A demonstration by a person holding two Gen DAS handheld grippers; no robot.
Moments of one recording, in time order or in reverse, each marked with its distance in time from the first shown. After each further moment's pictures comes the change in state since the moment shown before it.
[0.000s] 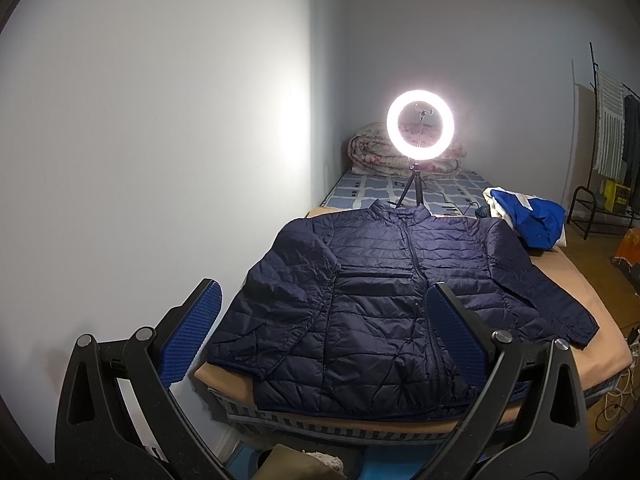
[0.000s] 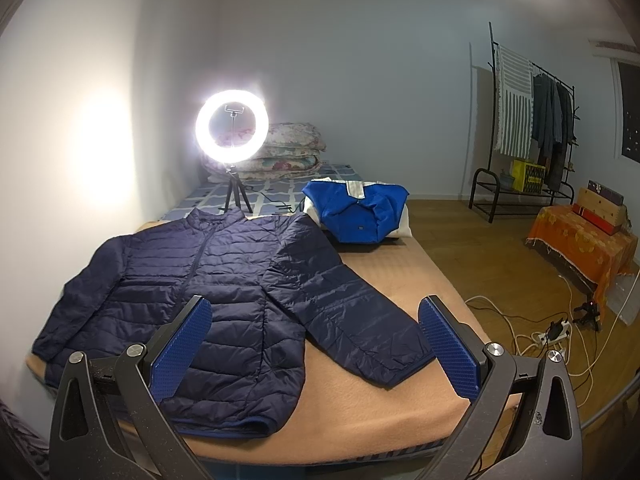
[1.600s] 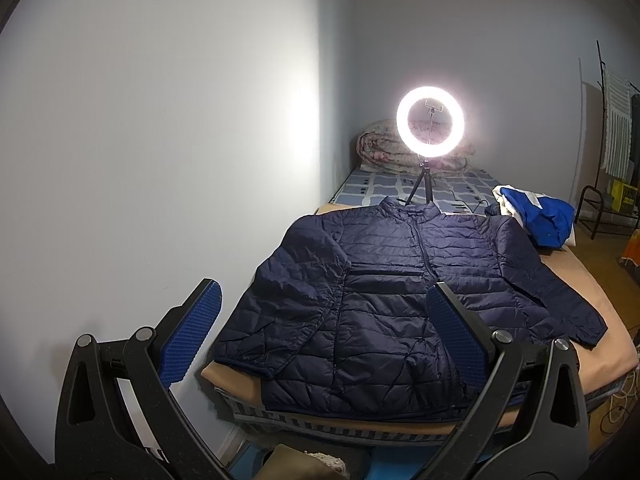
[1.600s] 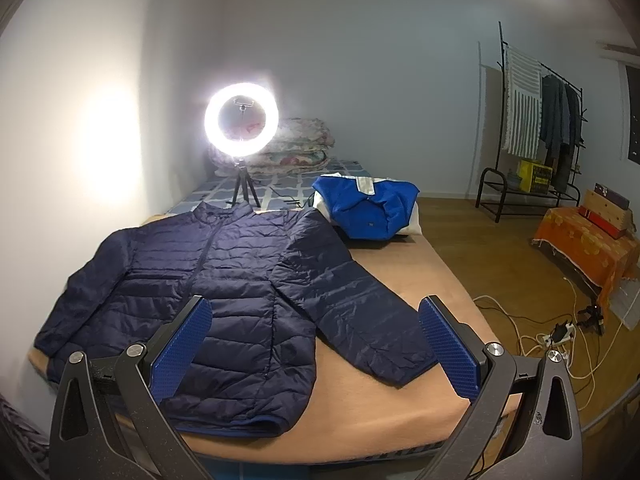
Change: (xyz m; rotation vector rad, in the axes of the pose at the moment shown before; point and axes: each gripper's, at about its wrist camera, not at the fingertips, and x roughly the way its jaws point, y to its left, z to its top) left arm 0.013 0.006 -0.014 0.004 -0.001 0.028; right arm 0.007 0.014 -0.003 -0.019 0.016 0.020
